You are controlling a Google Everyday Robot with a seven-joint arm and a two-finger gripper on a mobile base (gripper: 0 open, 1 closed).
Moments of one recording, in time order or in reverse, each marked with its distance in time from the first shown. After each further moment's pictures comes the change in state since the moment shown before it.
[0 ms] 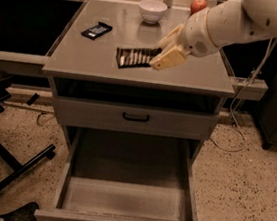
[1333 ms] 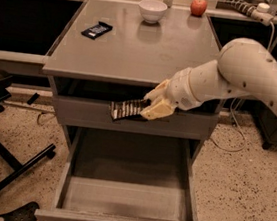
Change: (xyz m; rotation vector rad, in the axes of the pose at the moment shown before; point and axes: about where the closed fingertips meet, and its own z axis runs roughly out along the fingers) arm 0.075 0.105 0.055 -0.134 0.038 0.062
